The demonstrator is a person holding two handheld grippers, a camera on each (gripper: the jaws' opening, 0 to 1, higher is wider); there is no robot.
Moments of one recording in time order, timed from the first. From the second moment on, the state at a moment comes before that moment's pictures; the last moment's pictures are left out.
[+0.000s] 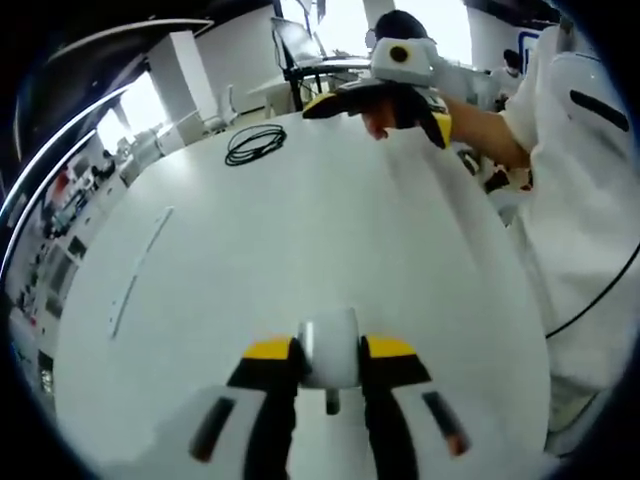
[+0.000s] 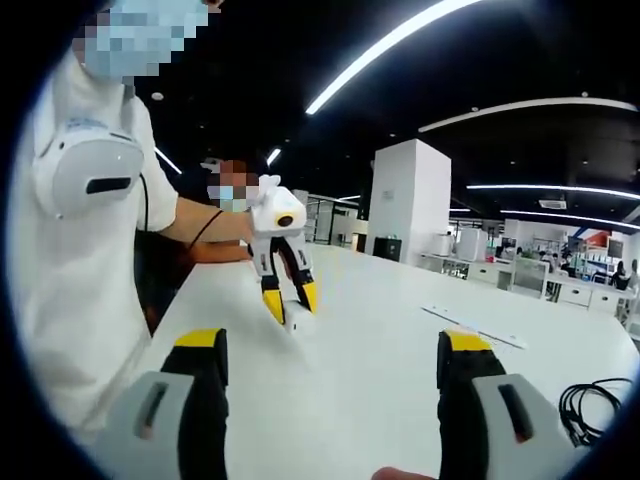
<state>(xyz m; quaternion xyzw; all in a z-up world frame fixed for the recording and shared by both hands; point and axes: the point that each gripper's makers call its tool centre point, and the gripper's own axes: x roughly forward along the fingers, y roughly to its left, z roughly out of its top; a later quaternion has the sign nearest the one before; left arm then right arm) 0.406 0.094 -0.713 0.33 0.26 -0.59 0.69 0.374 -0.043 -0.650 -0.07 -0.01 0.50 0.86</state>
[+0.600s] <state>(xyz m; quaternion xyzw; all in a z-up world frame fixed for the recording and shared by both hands) 0.404 0.095 -0.727 0.33 0.26 -0.60 0.68 0.375 -0.044 -0.652 -0.07 0.00 0.50 0.86</state>
